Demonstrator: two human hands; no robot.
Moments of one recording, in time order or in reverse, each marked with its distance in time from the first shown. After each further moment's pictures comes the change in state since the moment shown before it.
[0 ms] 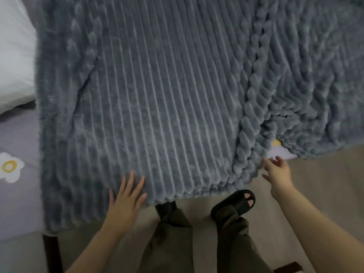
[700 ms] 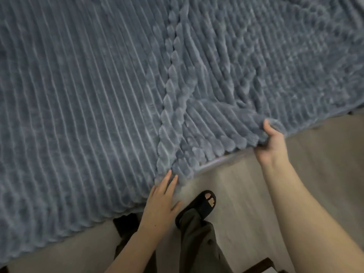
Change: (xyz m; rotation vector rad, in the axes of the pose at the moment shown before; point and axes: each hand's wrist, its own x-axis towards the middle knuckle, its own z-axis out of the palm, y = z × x) left_hand 0.033 0.332 0.052 -0.044 0.022 0.329; right_hand 0.137 -0.102 -0.156 0.884 -0.308 0.095
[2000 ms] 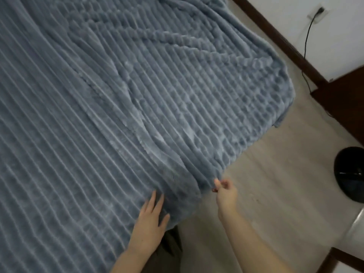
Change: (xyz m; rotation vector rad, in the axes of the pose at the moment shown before) left_hand 0.252 0.254 0.033 -0.042 -0.357 -0.035; right_hand 0.164 -0.130 -0.158 -0.590 0.516 -0.095
